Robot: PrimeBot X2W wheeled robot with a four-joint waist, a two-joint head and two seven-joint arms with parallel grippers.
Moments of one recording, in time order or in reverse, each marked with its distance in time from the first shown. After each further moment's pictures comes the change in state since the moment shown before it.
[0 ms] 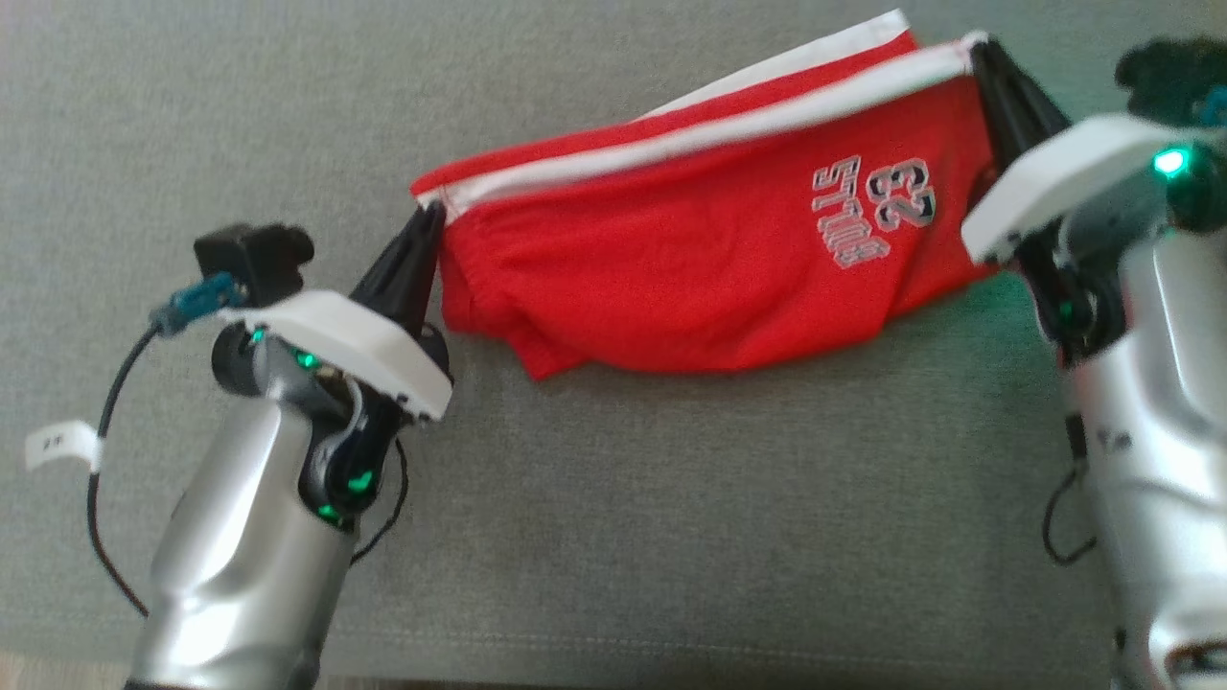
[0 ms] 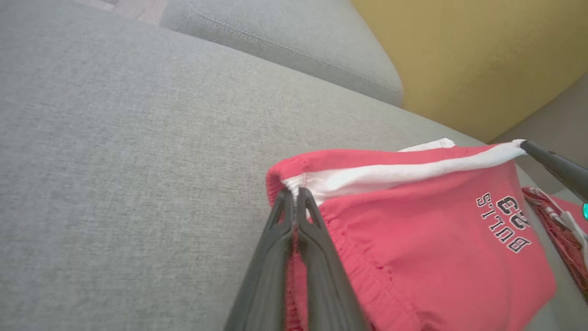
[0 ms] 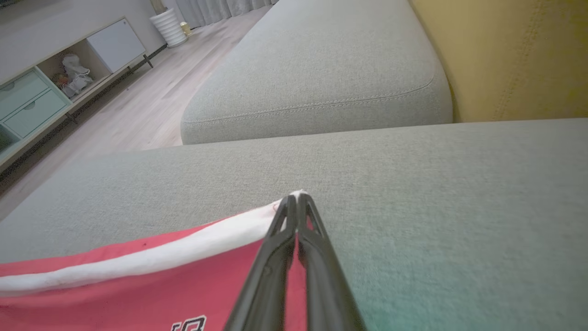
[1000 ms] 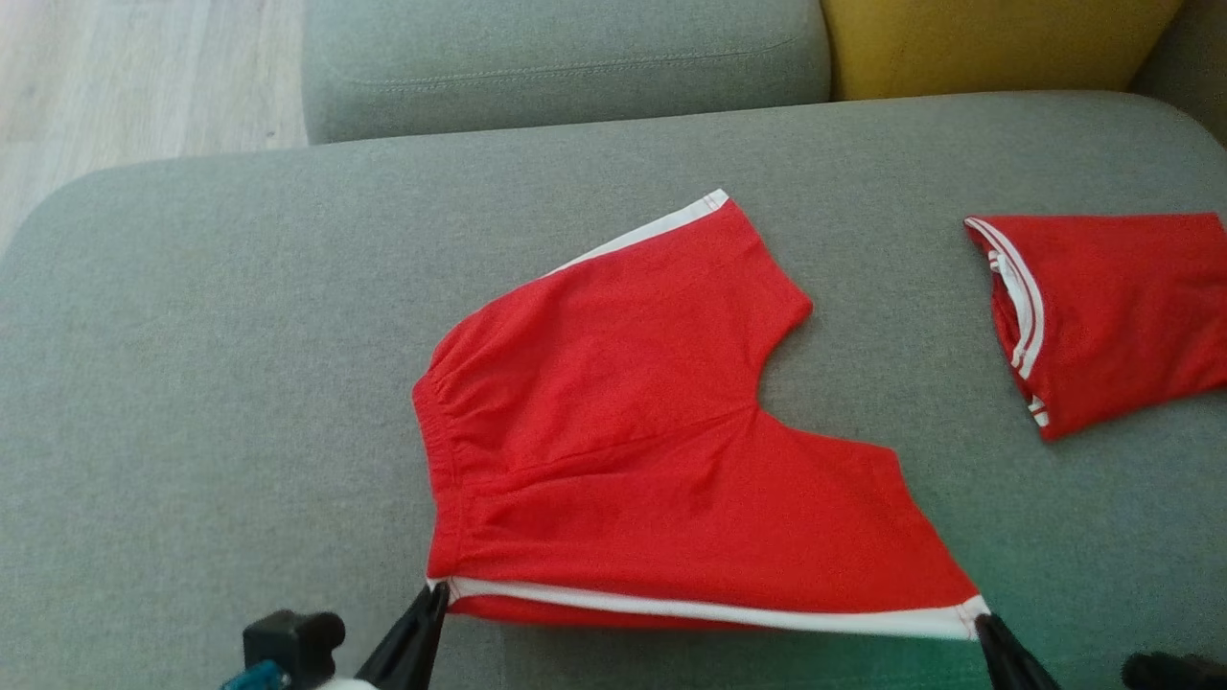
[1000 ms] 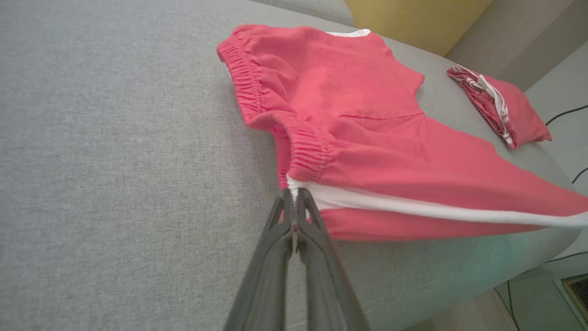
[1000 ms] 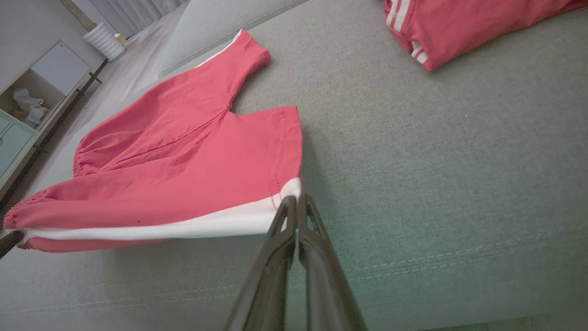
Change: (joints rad) left arm 0.692 0.108 -0.056 -0.344 0.123 0.130 -0.020; right arm 1.154 0.125 -0.109 -0.643 0.049 0.000 0.017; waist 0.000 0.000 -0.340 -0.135
